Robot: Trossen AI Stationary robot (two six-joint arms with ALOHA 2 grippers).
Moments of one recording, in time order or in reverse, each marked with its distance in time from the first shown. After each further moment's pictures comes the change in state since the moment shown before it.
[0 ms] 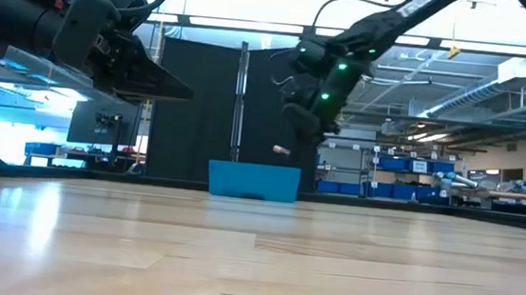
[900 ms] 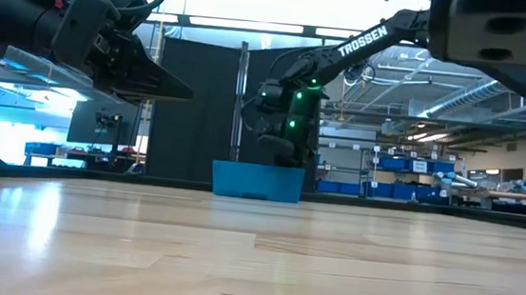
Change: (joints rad) left arm 0.001 0.000 0.000 0.000 0.000 0.000; right arm -0.103 0.486 0.664 -0.507 -0.109 -0.036
